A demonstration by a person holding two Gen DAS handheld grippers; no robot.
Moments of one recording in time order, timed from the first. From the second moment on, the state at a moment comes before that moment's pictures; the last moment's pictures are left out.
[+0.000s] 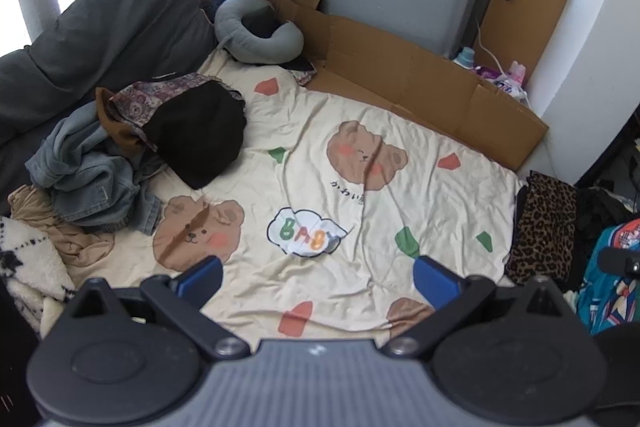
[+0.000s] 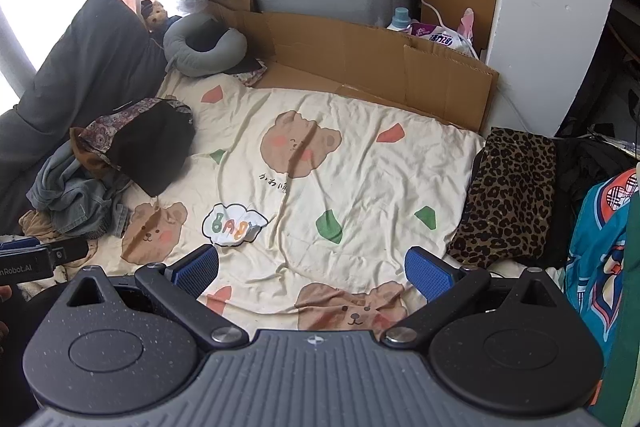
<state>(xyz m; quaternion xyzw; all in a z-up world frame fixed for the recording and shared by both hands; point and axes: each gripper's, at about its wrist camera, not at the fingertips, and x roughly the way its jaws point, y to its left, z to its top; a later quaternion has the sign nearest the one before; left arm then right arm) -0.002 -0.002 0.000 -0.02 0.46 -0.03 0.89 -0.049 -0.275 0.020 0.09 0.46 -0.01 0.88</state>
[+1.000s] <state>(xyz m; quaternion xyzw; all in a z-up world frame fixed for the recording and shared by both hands) 0.007 0.000 -0.008 -0.05 0.48 -0.04 0.88 -0.051 -0.281 0.020 0.10 0.45 -0.01 0.89</state>
